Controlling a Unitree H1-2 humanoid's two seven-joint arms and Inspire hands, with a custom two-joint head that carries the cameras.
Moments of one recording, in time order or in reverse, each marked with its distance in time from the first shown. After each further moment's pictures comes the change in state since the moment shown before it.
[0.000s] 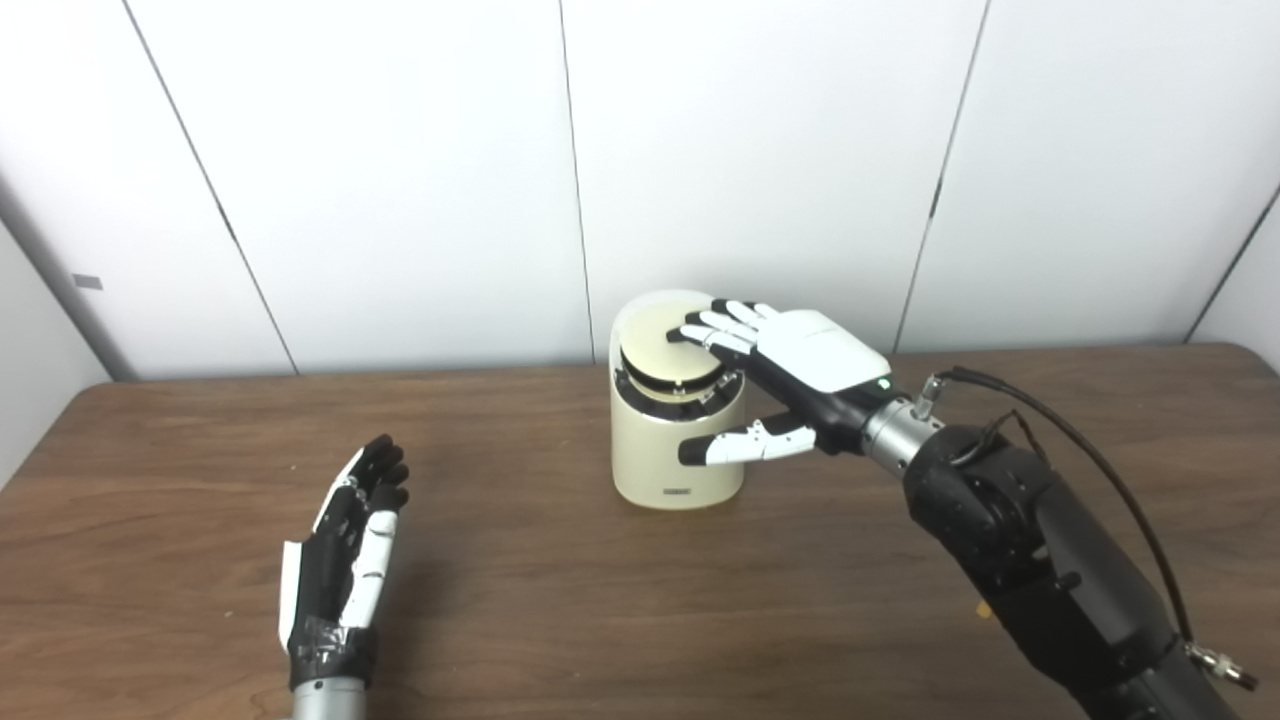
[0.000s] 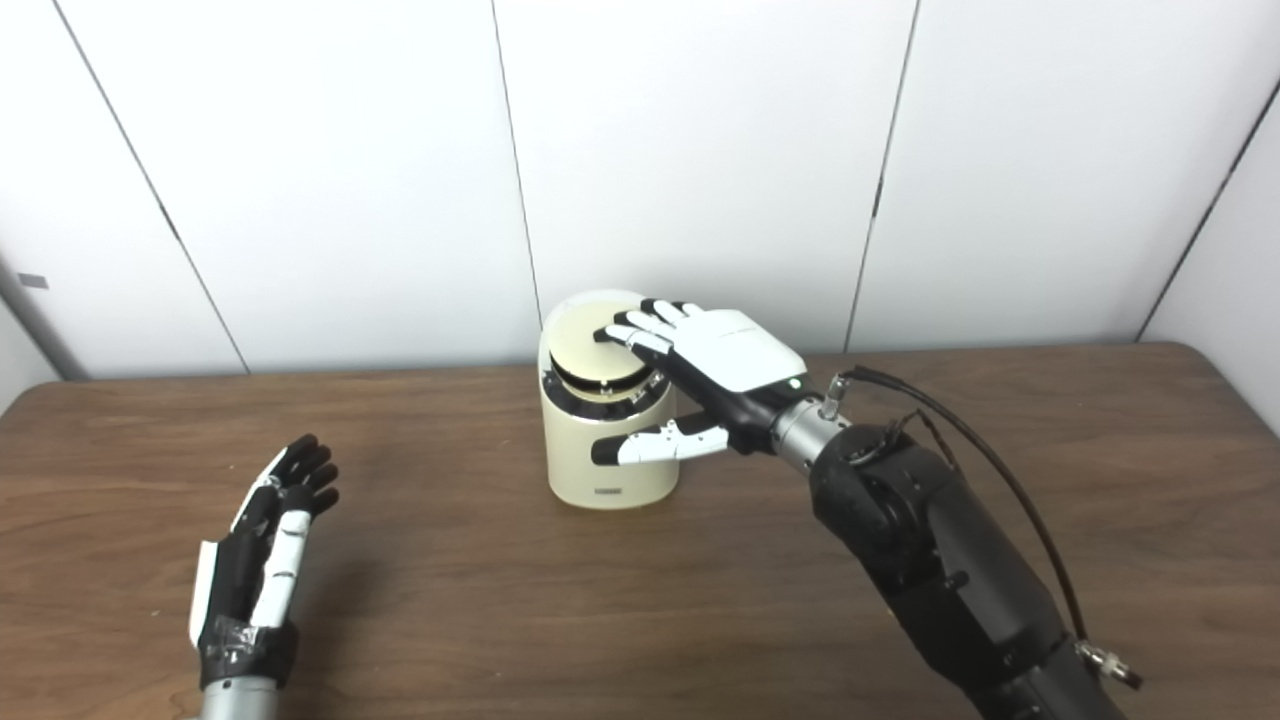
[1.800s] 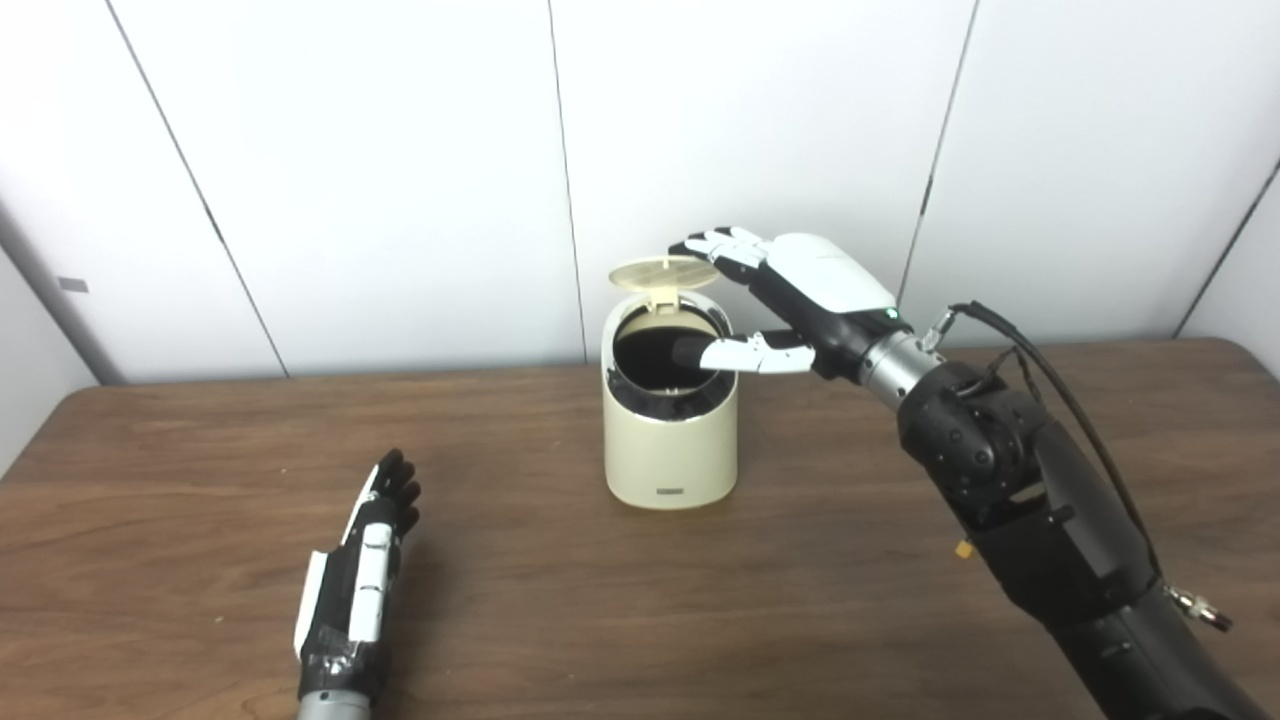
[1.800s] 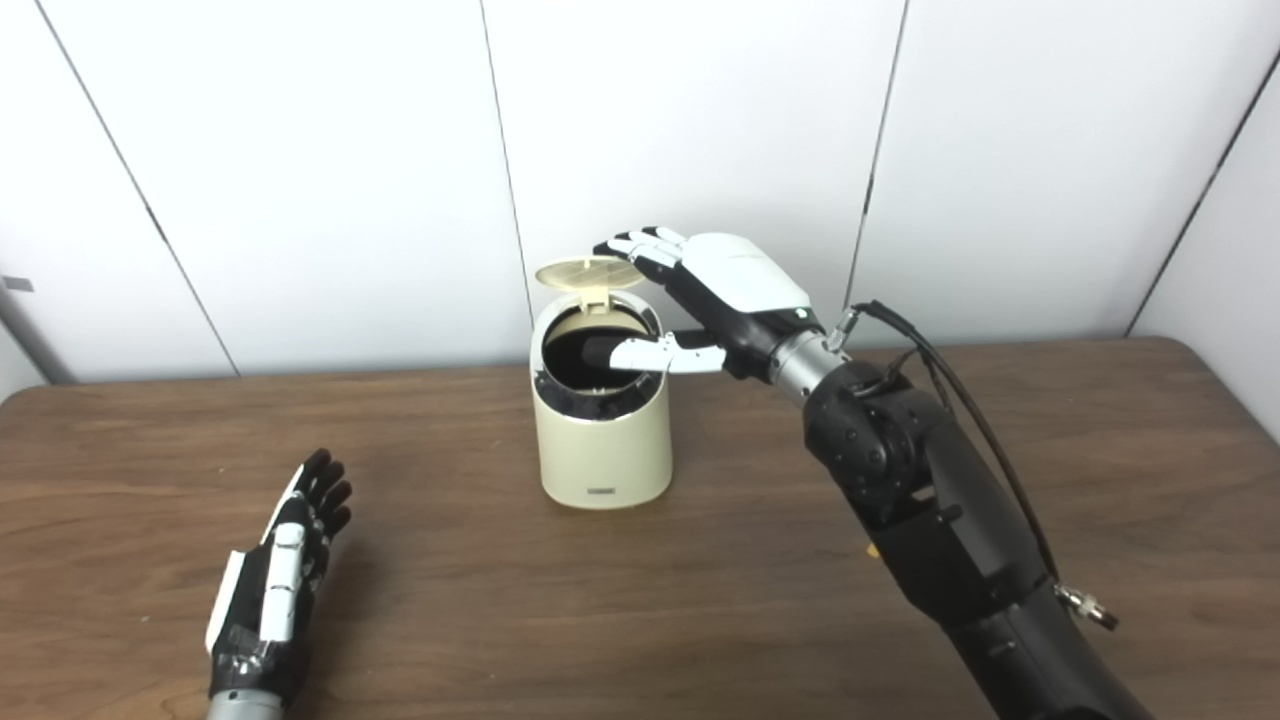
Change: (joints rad) left arm 0.024 0.031 -0.029 -0.035 -0.046 0.112 -0.106; right arm -0.095 0.022 -0.057 0.045 0.128 0.056 -0.054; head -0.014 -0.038
